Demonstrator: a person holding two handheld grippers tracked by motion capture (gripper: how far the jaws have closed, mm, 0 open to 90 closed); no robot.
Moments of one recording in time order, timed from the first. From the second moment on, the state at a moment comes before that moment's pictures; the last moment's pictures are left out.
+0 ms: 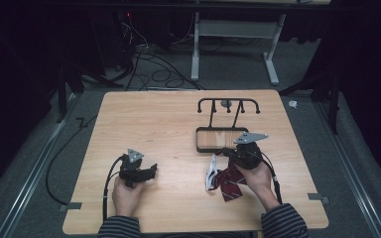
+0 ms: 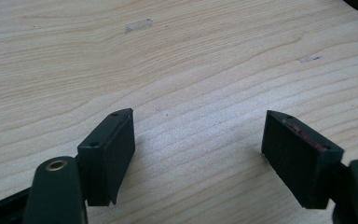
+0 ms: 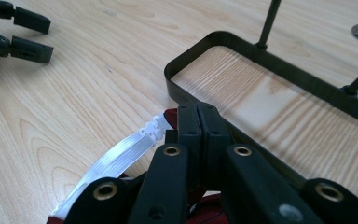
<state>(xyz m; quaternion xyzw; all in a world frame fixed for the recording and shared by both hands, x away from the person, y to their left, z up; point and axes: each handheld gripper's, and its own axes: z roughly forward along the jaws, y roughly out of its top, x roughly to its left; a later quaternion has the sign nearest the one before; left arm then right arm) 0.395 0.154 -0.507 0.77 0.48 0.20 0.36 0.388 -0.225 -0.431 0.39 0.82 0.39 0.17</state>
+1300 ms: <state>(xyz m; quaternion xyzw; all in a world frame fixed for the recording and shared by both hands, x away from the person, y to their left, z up) 0.395 0.154 -0.507 0.77 0.48 0.20 0.36 0.379 -0.240 -0.377 0.38 0.79 0.43 0.23</state>
